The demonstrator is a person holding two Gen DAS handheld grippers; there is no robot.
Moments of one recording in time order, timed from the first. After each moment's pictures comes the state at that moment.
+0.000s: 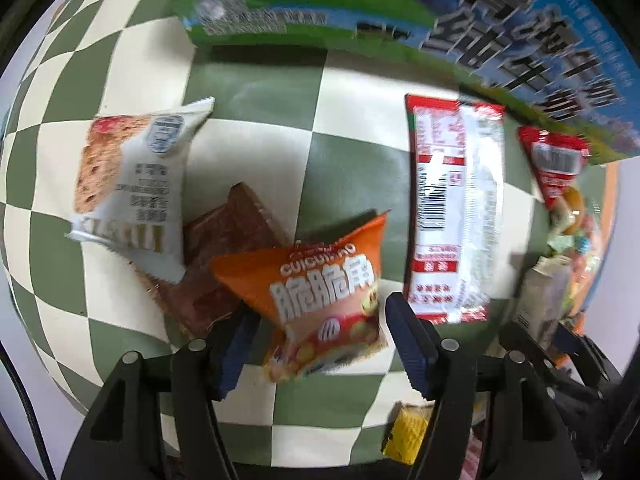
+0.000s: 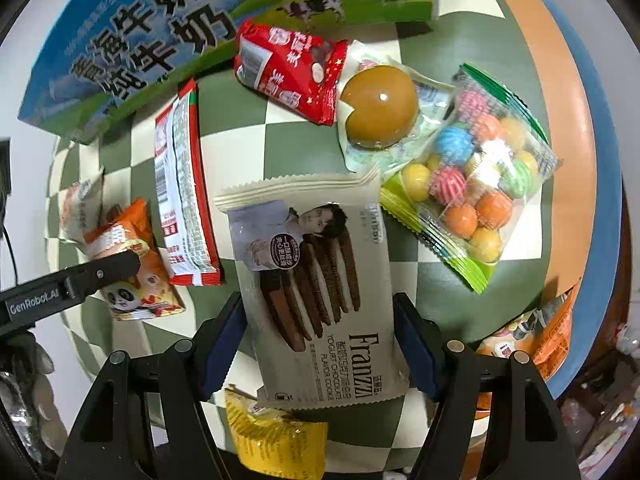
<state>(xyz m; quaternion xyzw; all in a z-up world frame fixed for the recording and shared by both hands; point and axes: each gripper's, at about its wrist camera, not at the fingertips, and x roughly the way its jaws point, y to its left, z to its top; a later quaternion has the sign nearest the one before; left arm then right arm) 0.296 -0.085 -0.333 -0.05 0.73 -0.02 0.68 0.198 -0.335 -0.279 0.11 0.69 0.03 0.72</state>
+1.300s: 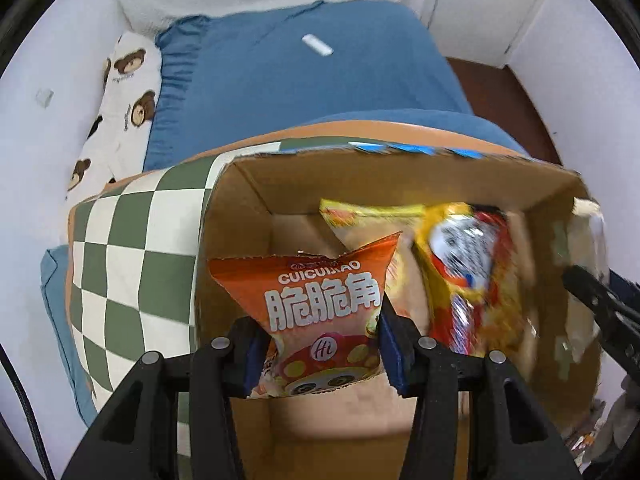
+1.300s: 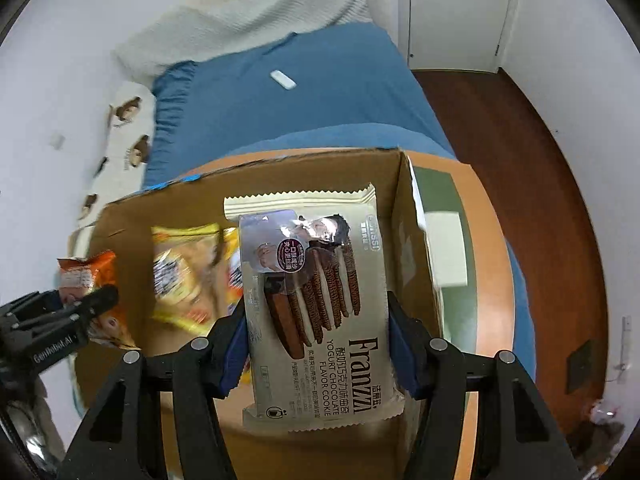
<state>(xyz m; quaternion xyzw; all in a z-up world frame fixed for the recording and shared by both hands) 0.543 -0.107 -0.207 0.03 0.64 -0.01 0.77 0.494 -0.374 -0.146 0.08 0.59 0.01 0.80</state>
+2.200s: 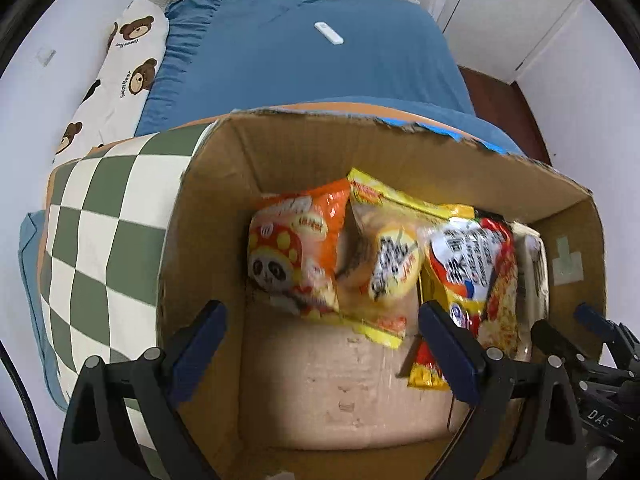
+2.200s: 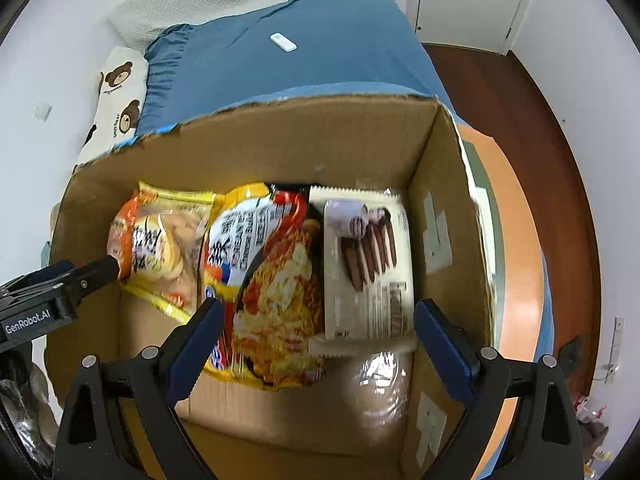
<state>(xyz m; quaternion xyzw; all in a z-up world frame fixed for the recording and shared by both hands) 0.517 -0.085 -0.223 -0.03 0.64 -0.01 0.77 0.487 -0.372 -0.182 0.06 0.63 0.02 0.77</state>
